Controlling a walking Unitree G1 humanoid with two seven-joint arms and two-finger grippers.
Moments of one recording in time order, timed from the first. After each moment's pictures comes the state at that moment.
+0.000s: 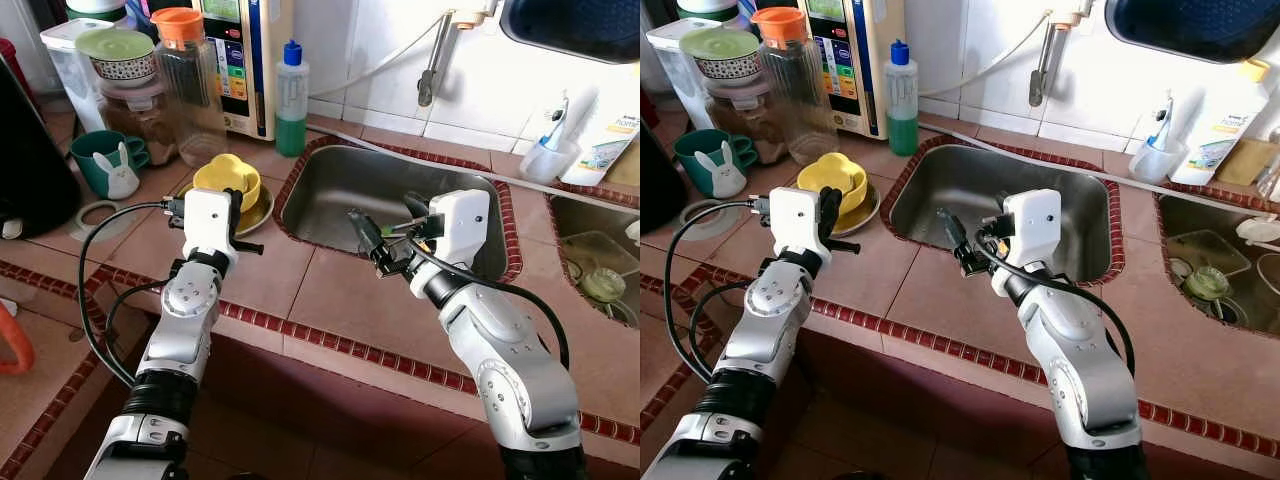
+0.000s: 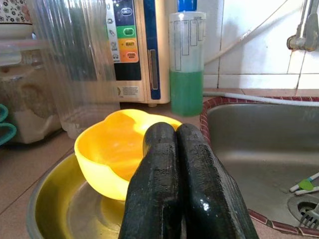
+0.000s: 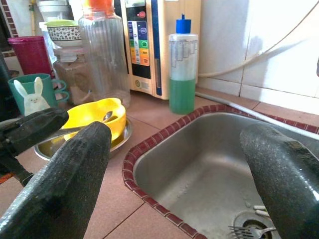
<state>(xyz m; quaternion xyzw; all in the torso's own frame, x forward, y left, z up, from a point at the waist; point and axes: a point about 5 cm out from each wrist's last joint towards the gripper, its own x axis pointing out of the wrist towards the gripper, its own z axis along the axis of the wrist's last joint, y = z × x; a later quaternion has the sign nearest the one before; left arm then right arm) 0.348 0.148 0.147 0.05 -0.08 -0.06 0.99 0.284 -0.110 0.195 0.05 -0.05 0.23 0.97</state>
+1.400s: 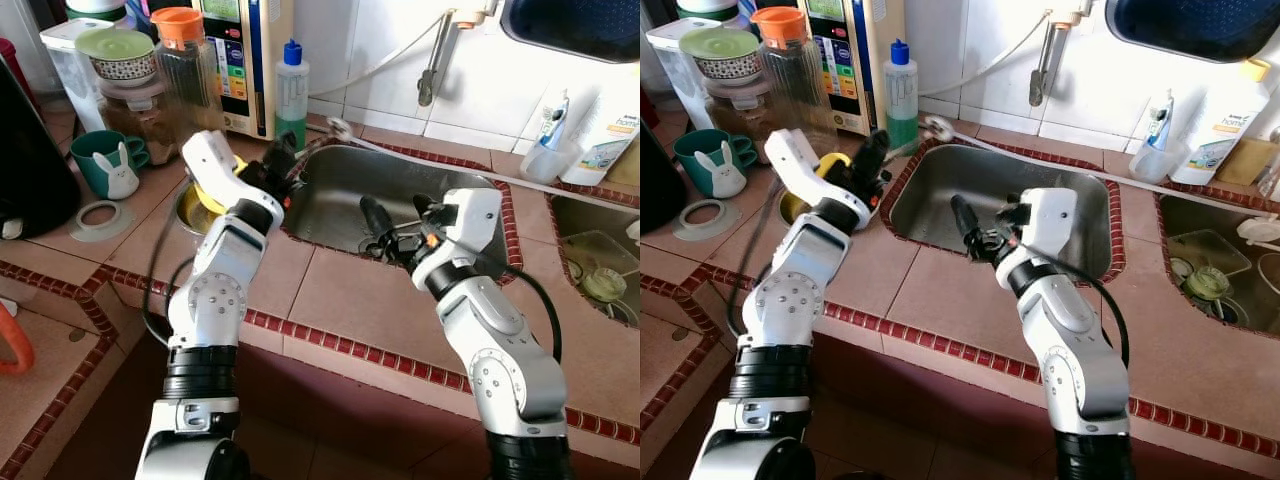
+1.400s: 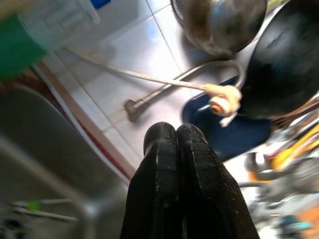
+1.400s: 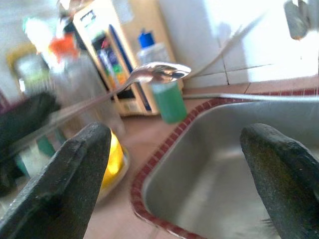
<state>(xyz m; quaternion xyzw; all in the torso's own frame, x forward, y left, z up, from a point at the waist) 0.343 0.086 0.214 -0.51 -0.02 -0.24 0.83 0.302 -0.116 0.194 0.25 -0.04 0.17 0.95</state>
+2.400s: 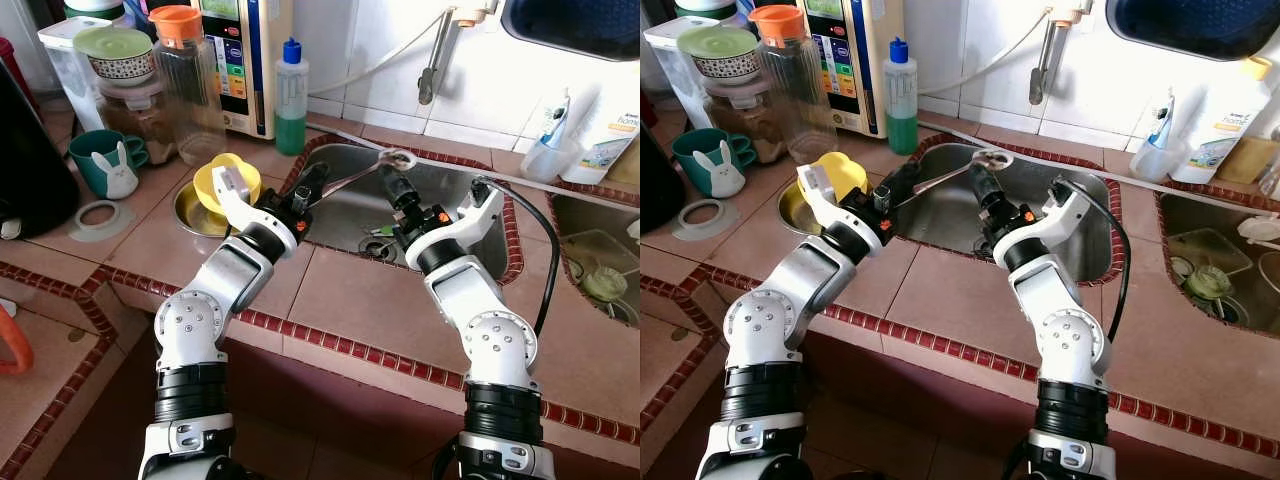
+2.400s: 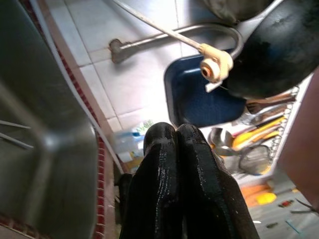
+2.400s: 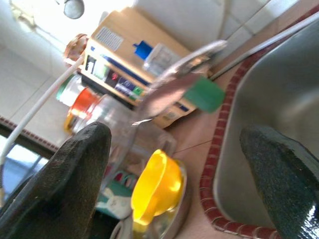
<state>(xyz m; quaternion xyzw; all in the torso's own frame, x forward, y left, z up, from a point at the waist) 0.326 0.076 0.202 -0.58 0.09 -0.28 0.76 0.327 -0.108 0.187 0.48 0.02 0.19 0.85</state>
